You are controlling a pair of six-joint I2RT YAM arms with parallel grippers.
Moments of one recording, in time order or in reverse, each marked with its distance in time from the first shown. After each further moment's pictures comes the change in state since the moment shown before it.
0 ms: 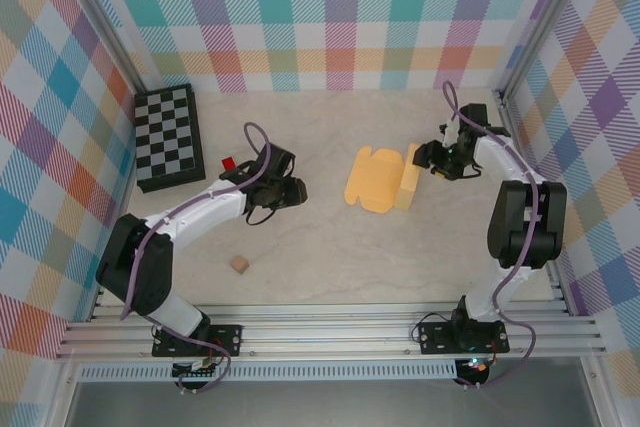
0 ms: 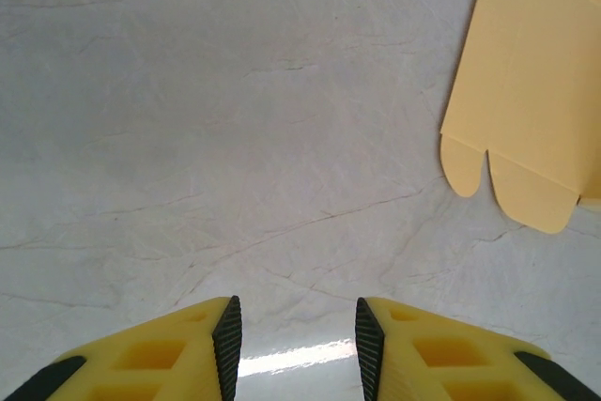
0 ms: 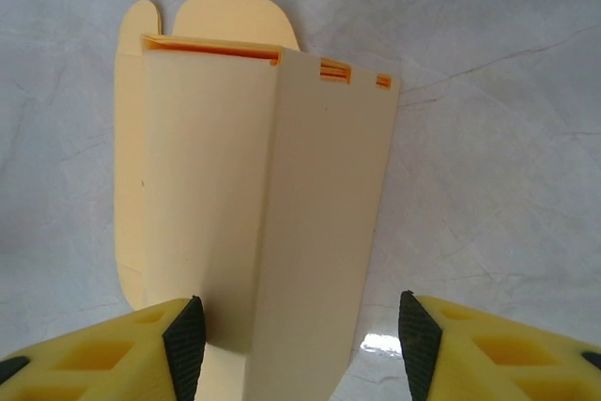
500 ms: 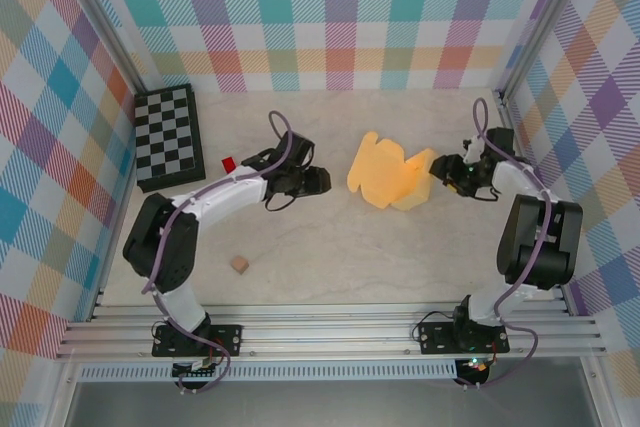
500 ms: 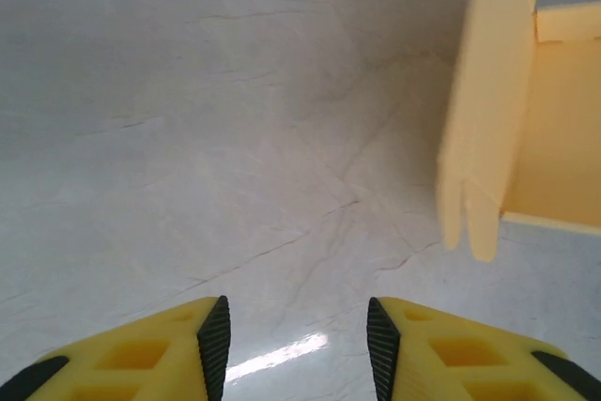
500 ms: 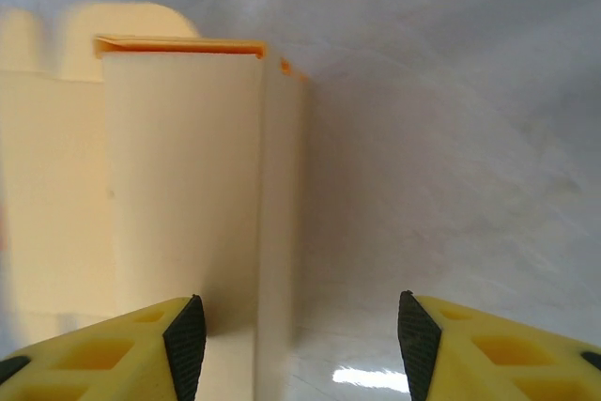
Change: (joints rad) left arm -0.047 0.190 0.183 0.068 0.112 0.034; right arm -0.155 -0.140 -0.299 0.212 -0.126 0.064
